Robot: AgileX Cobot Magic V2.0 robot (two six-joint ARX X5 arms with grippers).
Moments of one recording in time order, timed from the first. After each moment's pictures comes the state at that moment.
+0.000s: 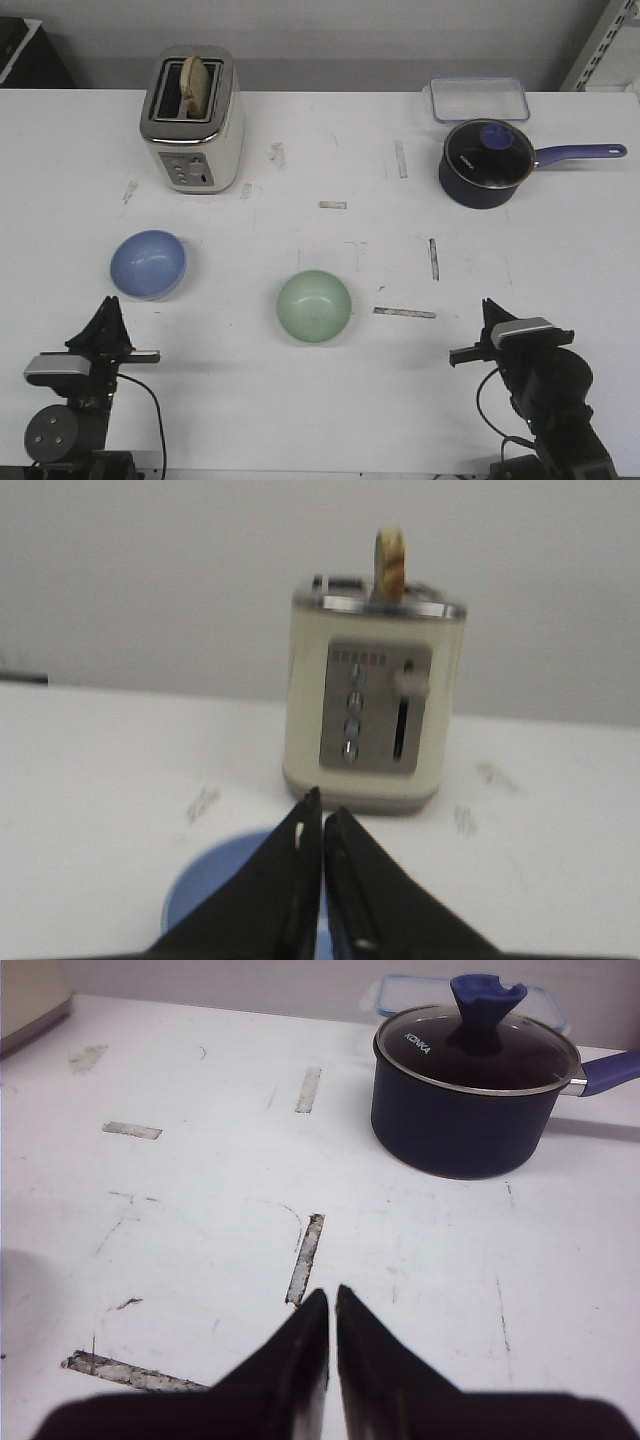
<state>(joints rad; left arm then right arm) -0.01 0.04 0.21 0.09 -0.05 -0.07 0.20 0.45 0.51 -0.40 0.03 0.00</state>
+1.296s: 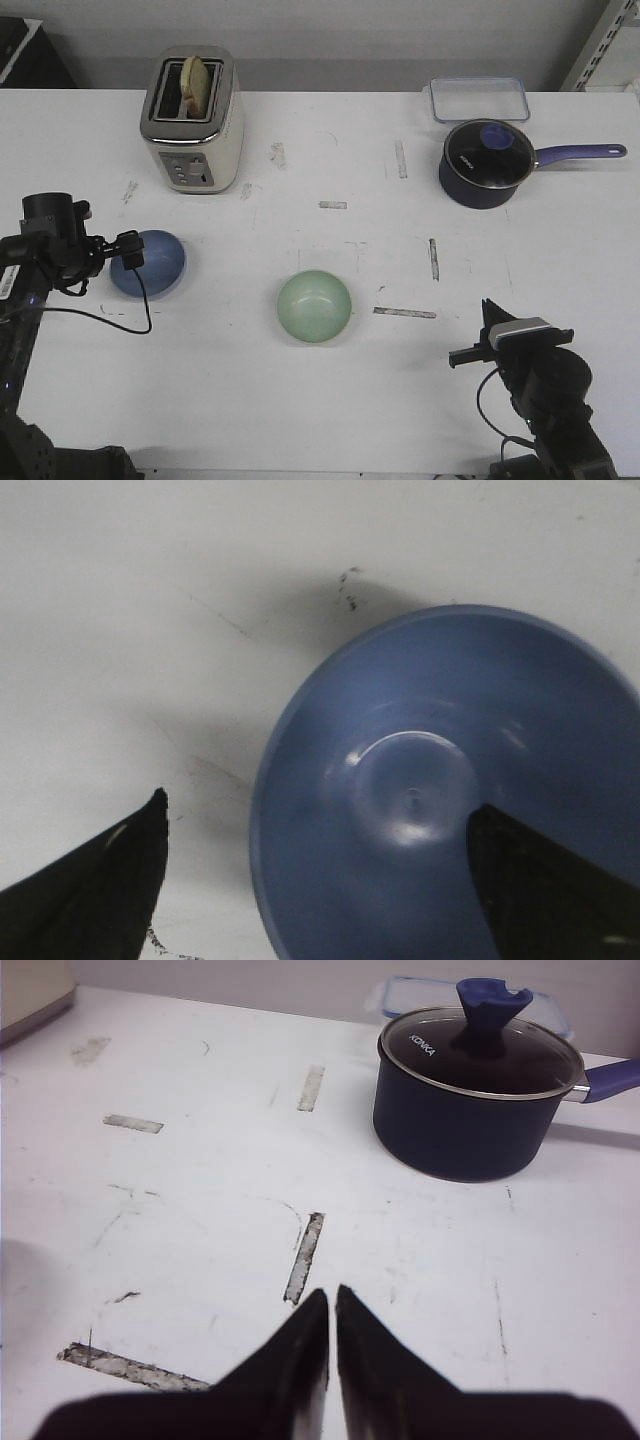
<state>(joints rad) 0.24 1.49 1.24 -0.74 0.13 -0.07 0.20 0.45 0.51 -0.41 0.03 -0.02</state>
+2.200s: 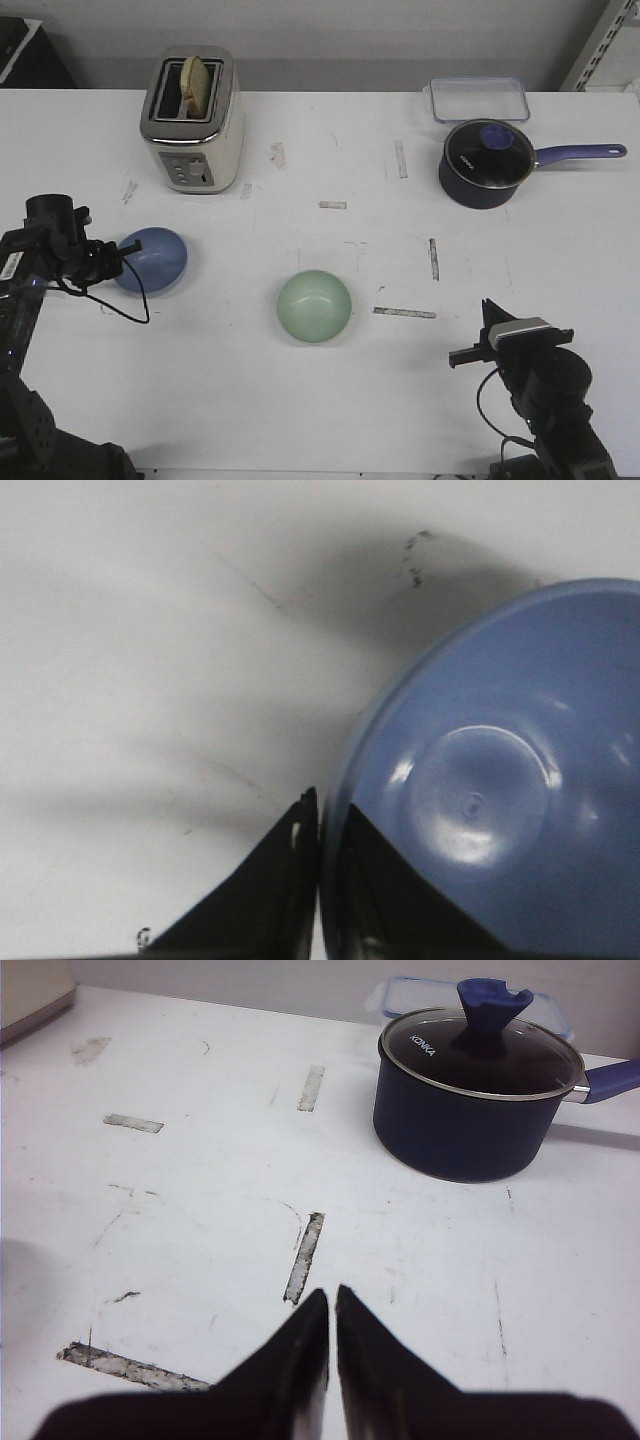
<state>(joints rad) 0.27 1.58 1.25 -0.74 0.17 -0.08 0.20 0.45 0.51 -0.41 0.03 -0.03</state>
